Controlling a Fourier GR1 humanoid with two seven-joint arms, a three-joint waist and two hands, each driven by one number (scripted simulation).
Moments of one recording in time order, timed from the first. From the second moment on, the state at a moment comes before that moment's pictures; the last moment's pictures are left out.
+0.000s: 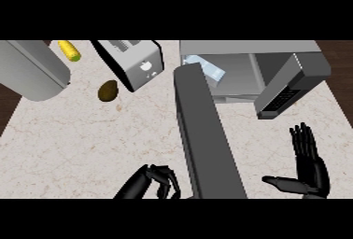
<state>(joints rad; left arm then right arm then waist) 0.05 0.14 -0.59 -1.48 -0.18 -0.01 -0.26 -0.08 -0.17 -0.26 -0.87 -0.05 0.26 -0.90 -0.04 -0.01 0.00</state>
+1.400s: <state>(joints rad) -0.59 0.01 -0.96 -1.00 0.25 0.47 -0.22 0.27 -0.27 -0.17 -1.67 -0.32 0.49 -0.56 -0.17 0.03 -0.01</state>
